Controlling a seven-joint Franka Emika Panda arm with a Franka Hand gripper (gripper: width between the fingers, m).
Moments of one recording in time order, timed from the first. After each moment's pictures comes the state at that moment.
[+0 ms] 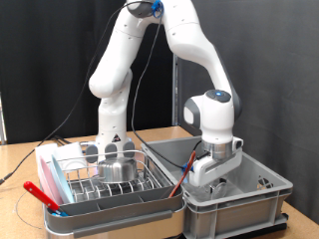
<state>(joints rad) -2.23 -0.34 2.63 -2.36 0.50 2.65 -2.69</state>
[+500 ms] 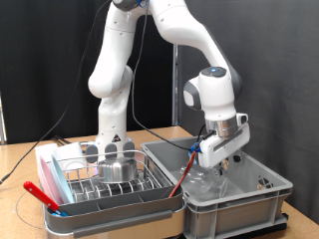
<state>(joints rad) -2.26 -0.17 2.67 -2.38 0.51 2.66 -2.72</state>
